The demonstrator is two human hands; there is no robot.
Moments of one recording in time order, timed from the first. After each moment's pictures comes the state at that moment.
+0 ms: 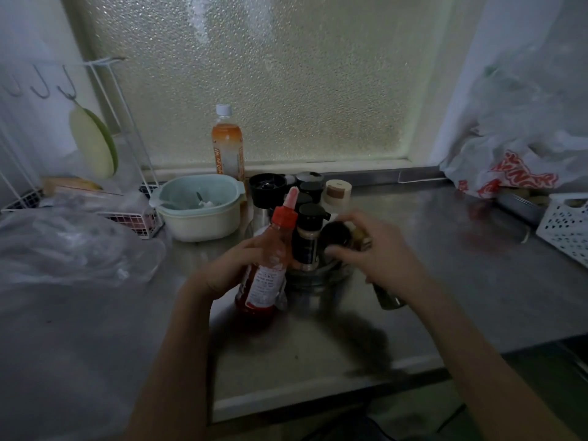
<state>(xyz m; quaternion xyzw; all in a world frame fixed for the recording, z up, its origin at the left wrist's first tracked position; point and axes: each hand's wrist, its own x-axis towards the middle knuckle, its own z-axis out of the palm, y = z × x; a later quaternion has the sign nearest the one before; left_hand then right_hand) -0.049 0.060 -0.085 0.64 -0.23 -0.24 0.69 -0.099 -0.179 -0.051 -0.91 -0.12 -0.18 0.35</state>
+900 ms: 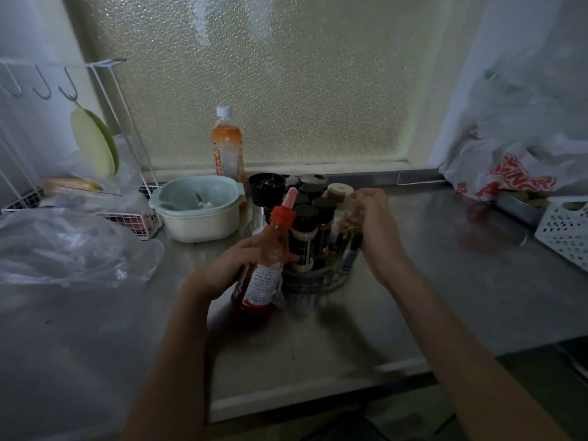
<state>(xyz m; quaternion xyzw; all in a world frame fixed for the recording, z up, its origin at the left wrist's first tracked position) -0.050 0.061 -0.083 0.66 -0.25 -0.22 0.68 -0.064 -0.161 -0.044 -0.69 0.01 -0.21 0.70</state>
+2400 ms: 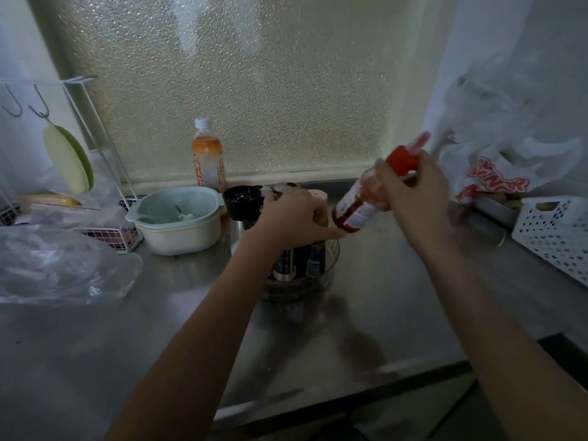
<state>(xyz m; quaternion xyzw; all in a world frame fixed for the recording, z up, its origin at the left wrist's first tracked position) -0.032 -0.054 -0.005 0.95 -0.28 0.11 0.10 -0.079 -0.229 0.011 -0.78 0.02 -0.44 0.45</state>
